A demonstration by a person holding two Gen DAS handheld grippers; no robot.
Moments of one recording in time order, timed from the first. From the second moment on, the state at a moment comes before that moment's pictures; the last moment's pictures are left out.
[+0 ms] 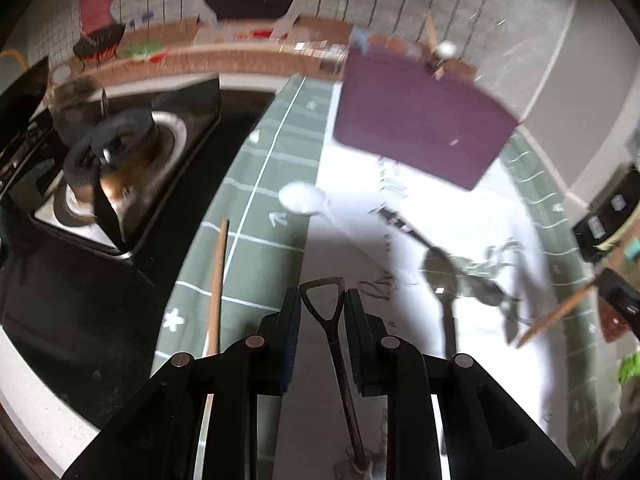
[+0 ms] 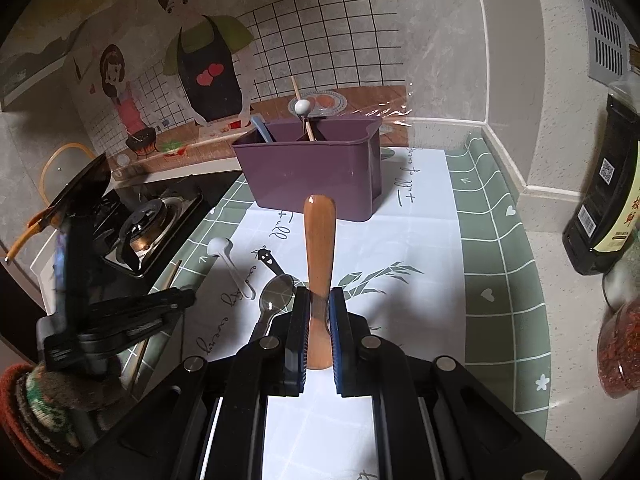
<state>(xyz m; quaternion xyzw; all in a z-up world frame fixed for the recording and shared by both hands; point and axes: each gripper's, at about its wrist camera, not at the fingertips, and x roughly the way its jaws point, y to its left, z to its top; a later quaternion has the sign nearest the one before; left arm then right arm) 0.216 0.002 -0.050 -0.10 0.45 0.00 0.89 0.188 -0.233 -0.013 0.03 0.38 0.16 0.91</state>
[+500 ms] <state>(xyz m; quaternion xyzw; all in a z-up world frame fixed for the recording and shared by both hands) 0.185 0.007 0.039 -0.07 0.35 -0.06 0.93 0.193 -0.235 0.001 0.04 0.36 0.17 0.92</state>
